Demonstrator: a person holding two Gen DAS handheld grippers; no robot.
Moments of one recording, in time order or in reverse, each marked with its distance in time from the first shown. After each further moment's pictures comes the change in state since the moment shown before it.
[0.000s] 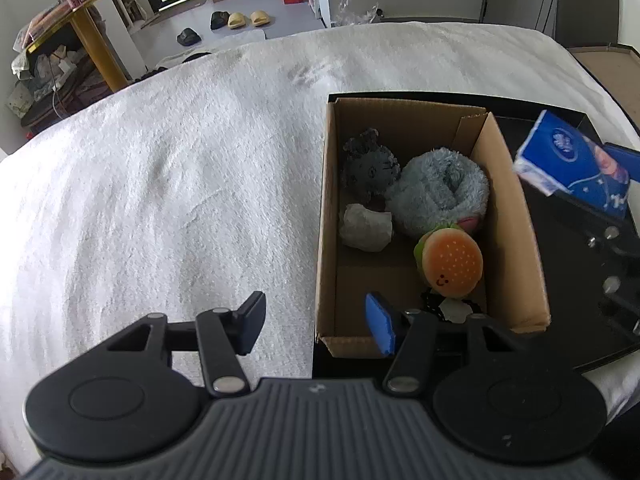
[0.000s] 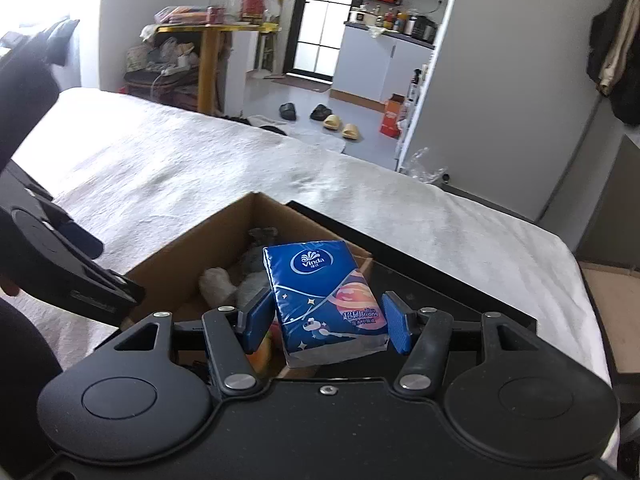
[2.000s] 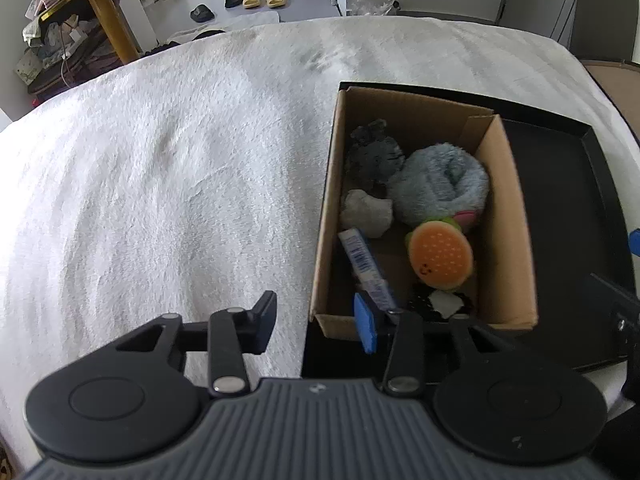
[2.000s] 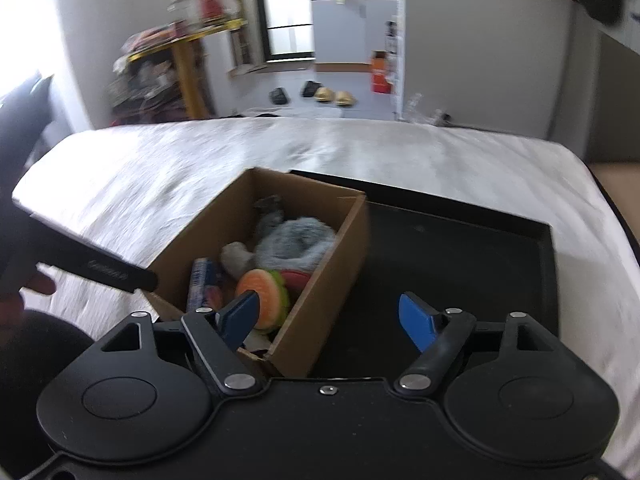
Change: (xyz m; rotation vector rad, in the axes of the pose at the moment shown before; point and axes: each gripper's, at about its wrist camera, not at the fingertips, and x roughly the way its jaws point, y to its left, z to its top) left arm -0.011 0.002 -0.003 -0.077 0.043 -0.008; right arm -0.032 -0.035 -0.031 0.294 0.082 0.082
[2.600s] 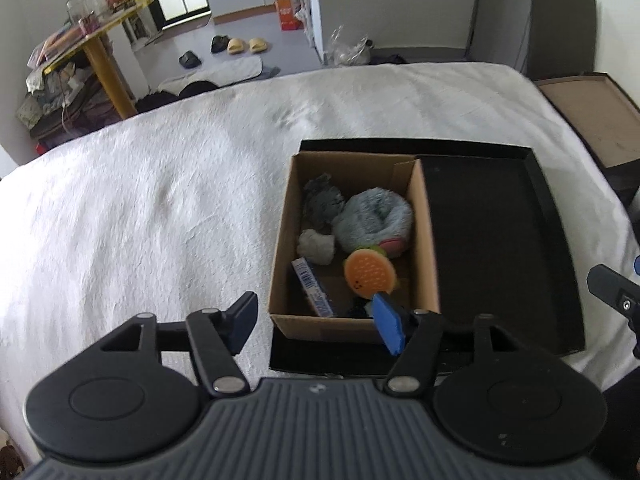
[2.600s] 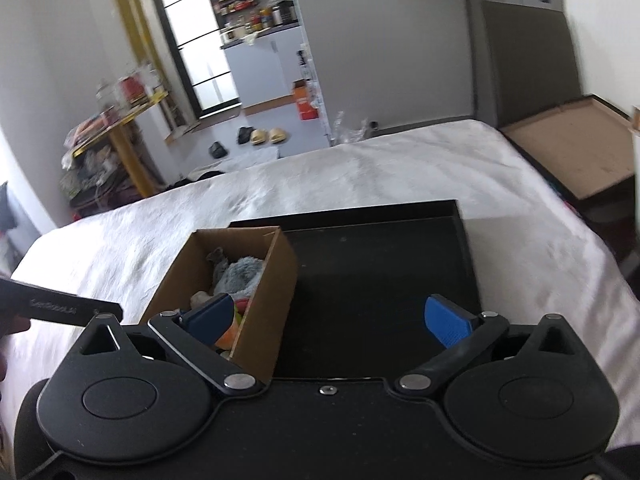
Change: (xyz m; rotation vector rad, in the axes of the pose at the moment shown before) left arm -0.091 -0.042 -0.007 0.056 -0.122 -0.017; right arm -0.067 -0.060 -0.015 0.284 -0.093 -0.088
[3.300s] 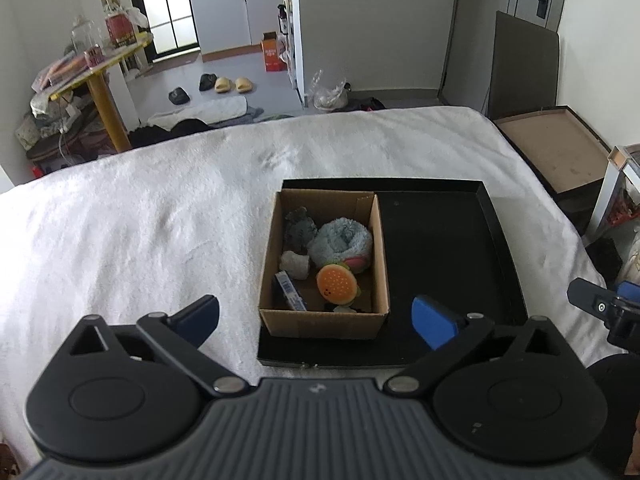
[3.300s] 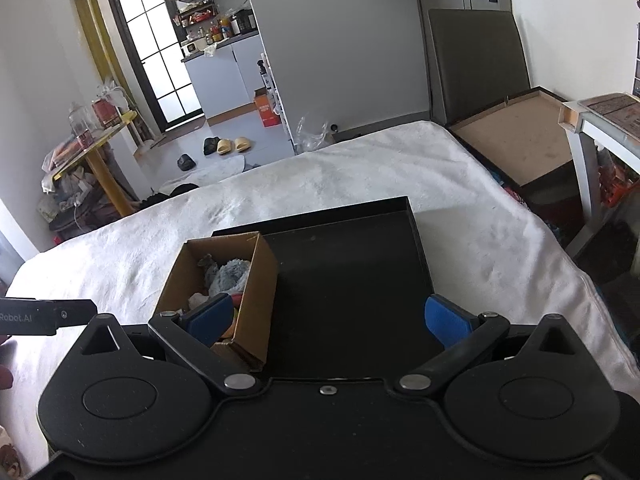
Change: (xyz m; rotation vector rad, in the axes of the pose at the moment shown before) left arm -0.085 0.001 -0.023 -0.003 -0.124 -0.059; right arm -0.065 0.003 -0.001 0.073 0.001 -0.090
